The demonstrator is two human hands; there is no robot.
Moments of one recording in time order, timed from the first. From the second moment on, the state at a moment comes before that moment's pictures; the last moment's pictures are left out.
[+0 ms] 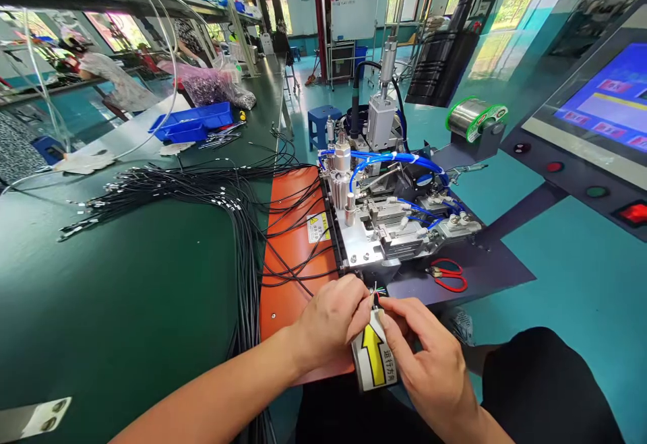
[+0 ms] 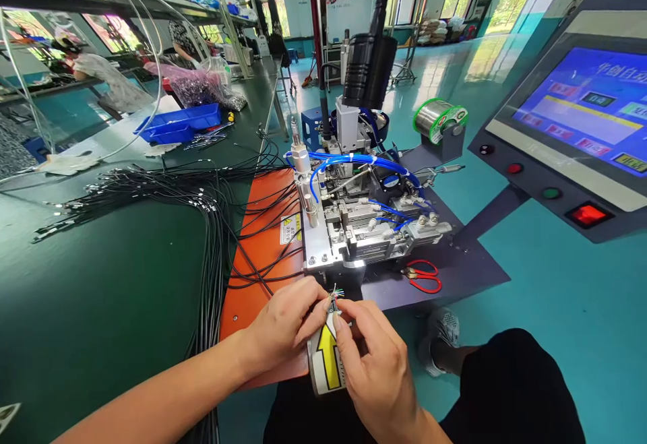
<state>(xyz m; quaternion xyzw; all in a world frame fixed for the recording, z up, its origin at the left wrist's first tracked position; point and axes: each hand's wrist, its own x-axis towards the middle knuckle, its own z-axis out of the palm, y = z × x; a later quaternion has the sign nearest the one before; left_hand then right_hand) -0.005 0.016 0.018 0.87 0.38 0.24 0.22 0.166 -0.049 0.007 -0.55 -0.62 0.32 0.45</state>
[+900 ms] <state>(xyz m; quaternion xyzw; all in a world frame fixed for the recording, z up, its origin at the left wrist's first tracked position) -0.006 0.017 0.019 0.89 0.34 0.23 0.19 0.183 -0.019 0.007 -0.50 -0.34 0.67 0.44</state>
